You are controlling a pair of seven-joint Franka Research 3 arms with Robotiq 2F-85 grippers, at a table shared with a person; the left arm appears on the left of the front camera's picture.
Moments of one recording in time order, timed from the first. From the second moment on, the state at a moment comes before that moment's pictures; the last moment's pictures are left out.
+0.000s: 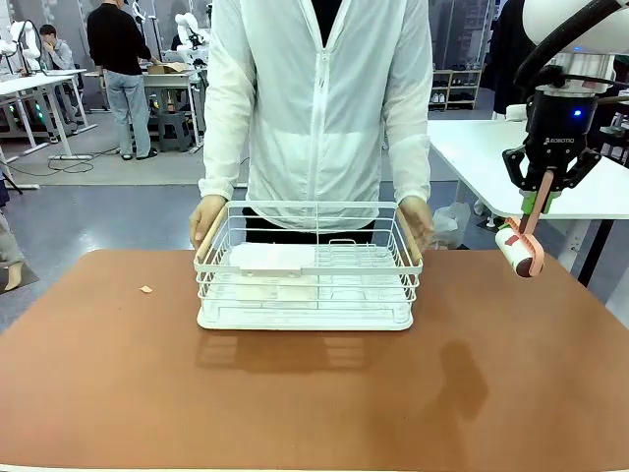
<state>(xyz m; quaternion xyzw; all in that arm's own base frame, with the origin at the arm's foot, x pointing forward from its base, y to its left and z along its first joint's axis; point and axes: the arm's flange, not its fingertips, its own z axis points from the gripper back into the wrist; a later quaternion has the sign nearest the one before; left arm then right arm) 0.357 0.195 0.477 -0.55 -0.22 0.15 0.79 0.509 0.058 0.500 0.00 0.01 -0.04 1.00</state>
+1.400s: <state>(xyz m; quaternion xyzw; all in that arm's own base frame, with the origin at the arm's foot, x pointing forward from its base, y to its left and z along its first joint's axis) 0.357 0.195 0.477 -0.55 -0.22 0.15 0.79 0.509 0.058 0.500 0.00 0.01 -0.04 1.00</state>
